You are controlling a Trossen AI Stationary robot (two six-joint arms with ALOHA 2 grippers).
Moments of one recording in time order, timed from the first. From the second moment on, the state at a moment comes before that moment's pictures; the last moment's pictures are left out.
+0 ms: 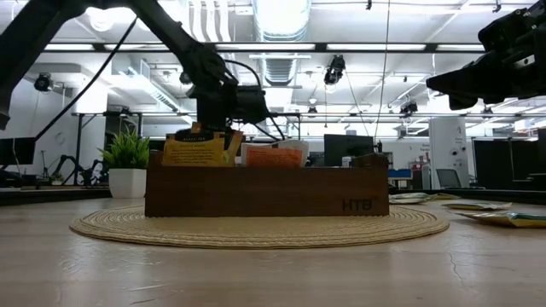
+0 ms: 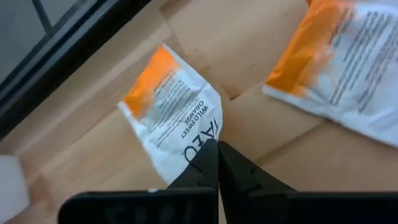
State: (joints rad) left arm 0.46 1.92 1.29 -0.70 -0.48 -0.47; right arm -0.07 0.04 0.01 0.00 0.00 -0.05
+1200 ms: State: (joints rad) left arm 0.31 1.82 1.27 -0.63 -0.58 -0.25; right arm -0.07 0.04 0.01 0.00 0.00 -0.05
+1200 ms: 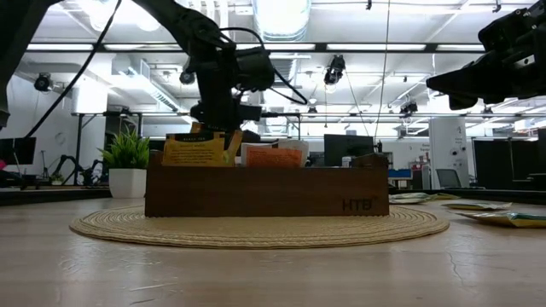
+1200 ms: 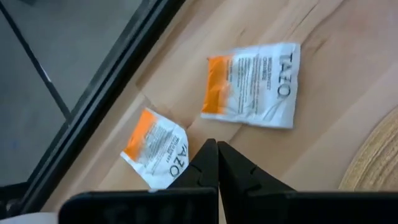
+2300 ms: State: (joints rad) left arm 0.31 1.82 1.20 -0.59 -0.68 -0.33; right arm -0.07 0.04 0.01 0.00 0.00 -0.05
